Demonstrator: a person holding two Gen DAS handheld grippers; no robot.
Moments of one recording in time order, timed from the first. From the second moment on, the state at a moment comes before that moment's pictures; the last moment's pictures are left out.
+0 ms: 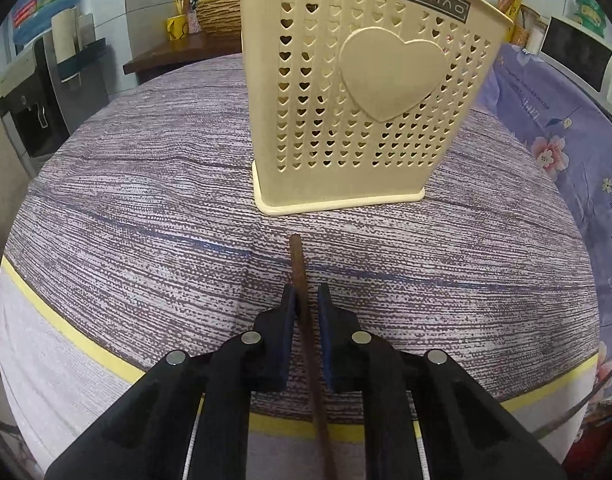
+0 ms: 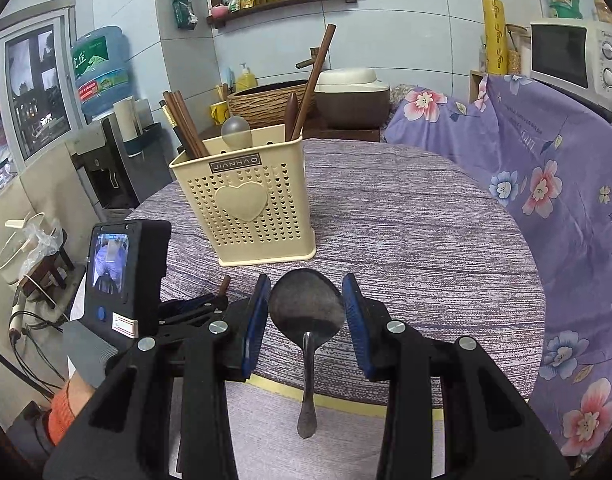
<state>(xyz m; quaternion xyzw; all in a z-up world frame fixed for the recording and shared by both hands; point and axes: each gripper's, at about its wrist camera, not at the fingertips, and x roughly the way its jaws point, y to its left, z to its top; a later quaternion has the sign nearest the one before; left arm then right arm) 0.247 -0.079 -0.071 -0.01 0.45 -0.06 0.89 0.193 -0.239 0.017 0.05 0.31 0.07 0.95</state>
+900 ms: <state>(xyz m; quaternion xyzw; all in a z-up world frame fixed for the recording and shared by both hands) 0.211 -0.037 0.045 -0.07 0.33 -0.12 0.93 0.193 -0.239 0.016 0.06 0.31 0.08 0.95</state>
